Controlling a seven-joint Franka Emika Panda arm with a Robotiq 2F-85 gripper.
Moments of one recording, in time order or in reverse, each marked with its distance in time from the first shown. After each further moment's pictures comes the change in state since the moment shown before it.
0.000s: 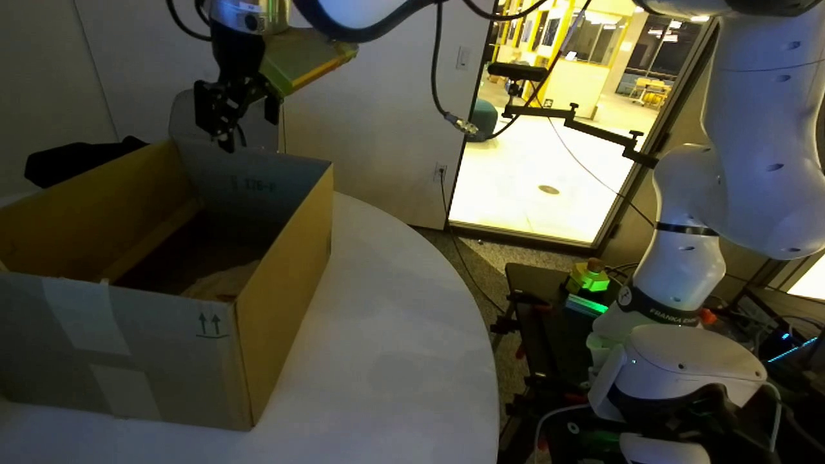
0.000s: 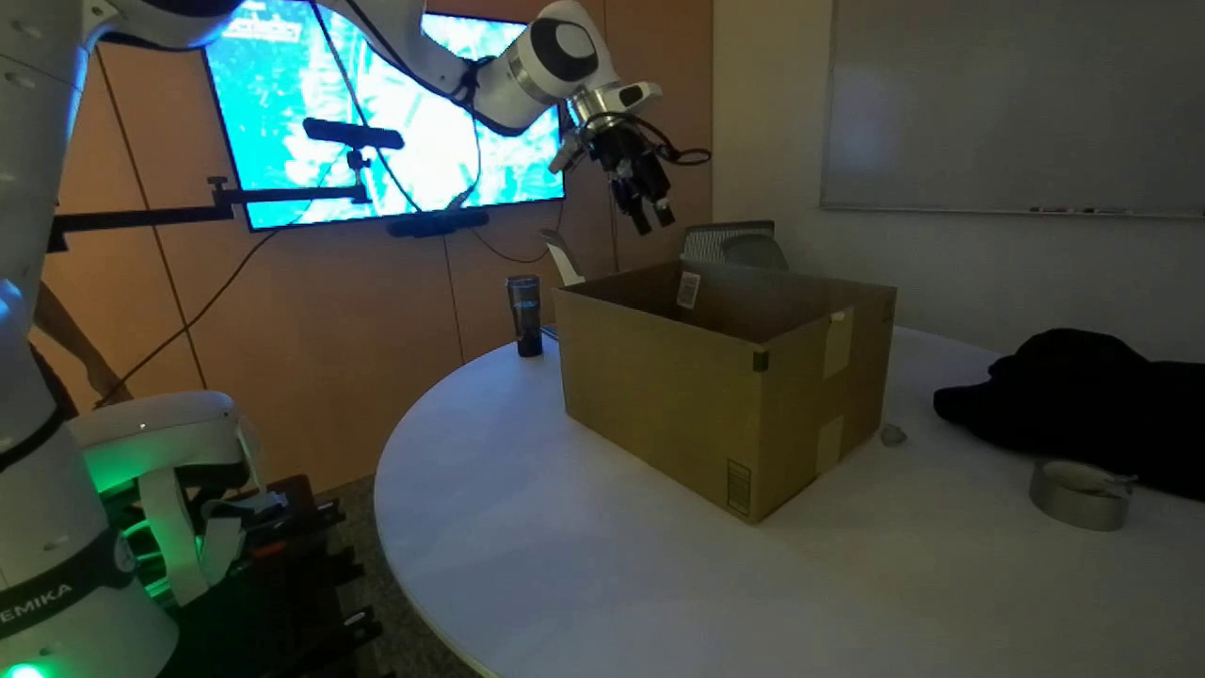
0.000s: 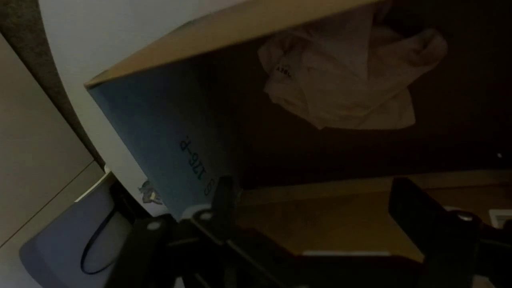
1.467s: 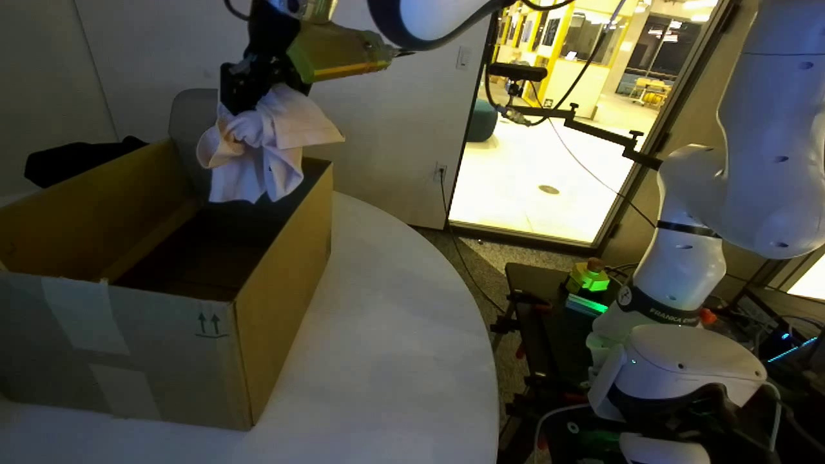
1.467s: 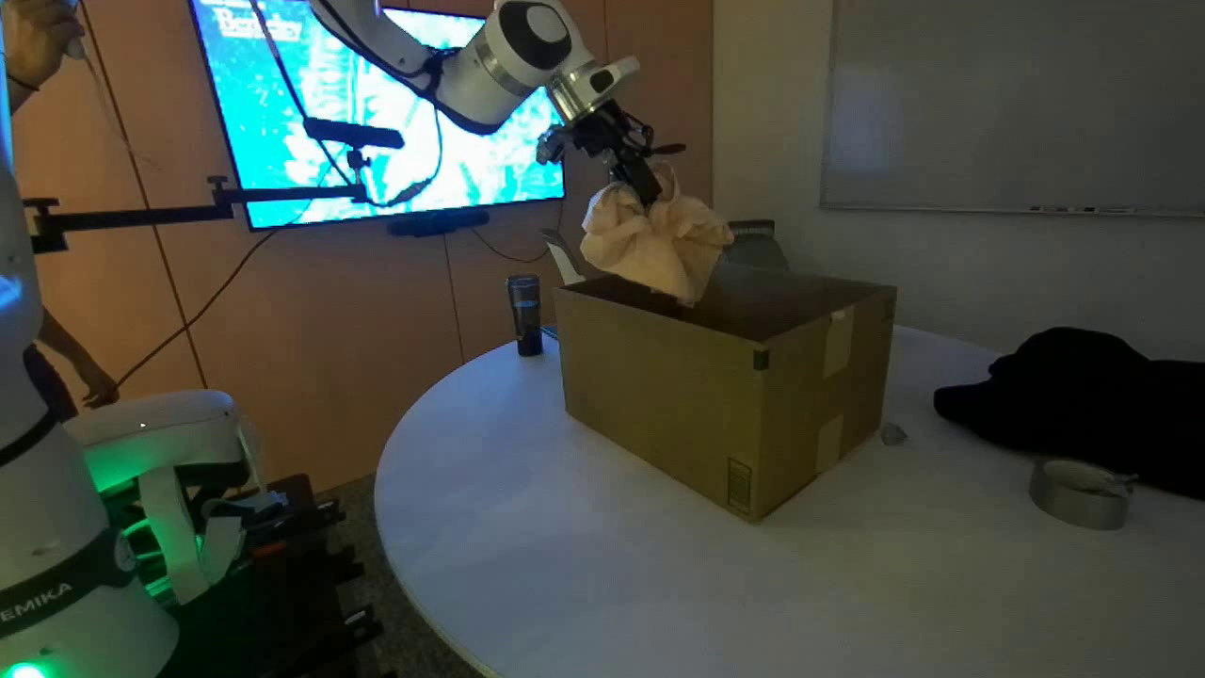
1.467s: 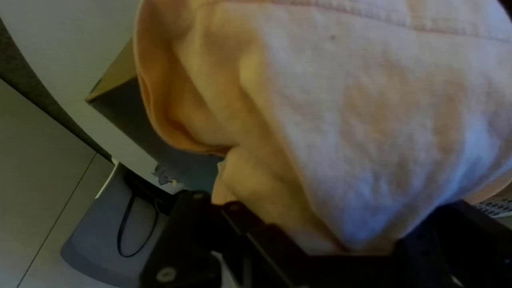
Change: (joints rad) arm -0.114 -0.174 0.096 -0.255 -0.104 0.253 0.282
